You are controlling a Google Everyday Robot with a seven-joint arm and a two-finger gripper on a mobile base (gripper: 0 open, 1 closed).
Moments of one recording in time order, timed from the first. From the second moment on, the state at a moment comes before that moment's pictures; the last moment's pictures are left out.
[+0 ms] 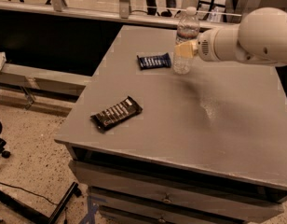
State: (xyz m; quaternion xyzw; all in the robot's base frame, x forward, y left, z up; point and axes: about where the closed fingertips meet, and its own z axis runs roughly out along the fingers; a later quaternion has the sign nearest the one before) arm 0.684 -0.143 0.905 -0.18 0.85 0.15 0.48
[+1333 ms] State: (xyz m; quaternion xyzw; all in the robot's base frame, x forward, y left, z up) arm 0.682 -0.125 0.912 -0.23 0.83 0.12 0.49
